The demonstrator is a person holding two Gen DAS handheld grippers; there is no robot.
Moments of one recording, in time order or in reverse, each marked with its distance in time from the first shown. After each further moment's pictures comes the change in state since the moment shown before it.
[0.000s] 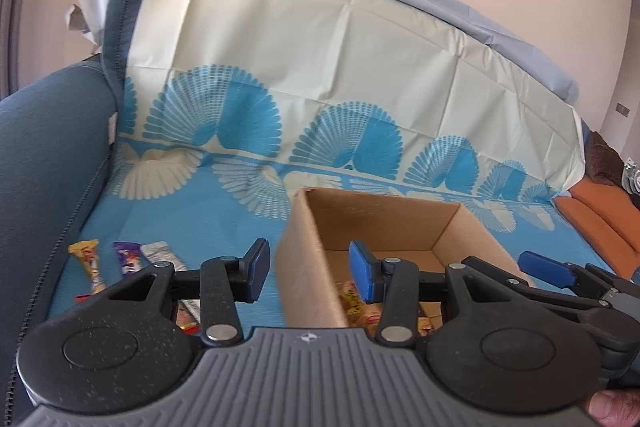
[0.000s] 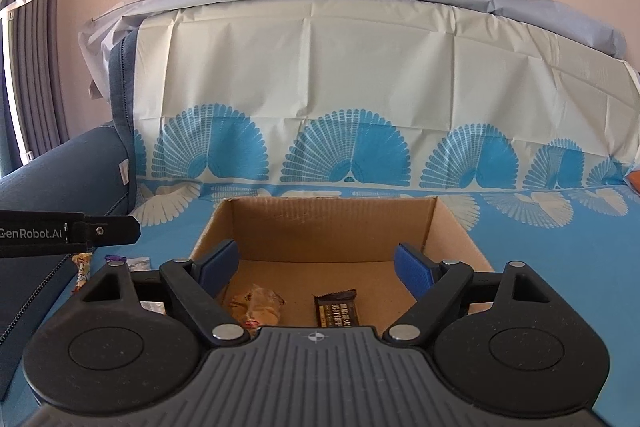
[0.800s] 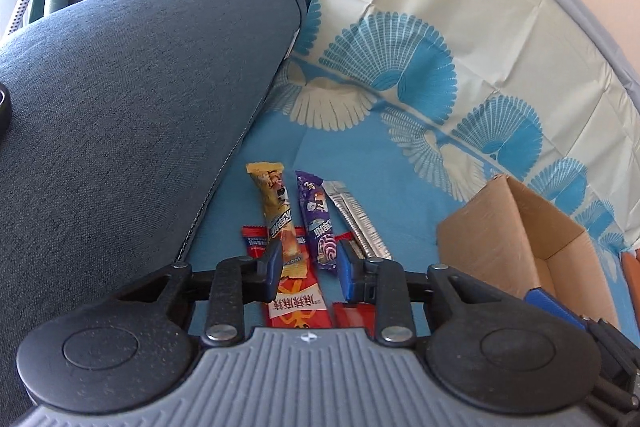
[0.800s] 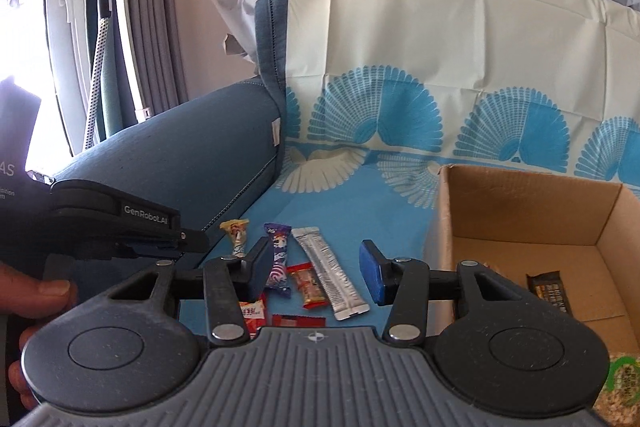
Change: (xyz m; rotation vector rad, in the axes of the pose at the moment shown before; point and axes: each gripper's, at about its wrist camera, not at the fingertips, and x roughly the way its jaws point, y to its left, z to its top) left arm -0.003 0.161 -0.016 -0.287 0.181 0.232; right arm 0.028 0.147 -0.022 -0.074 0.093 0.317
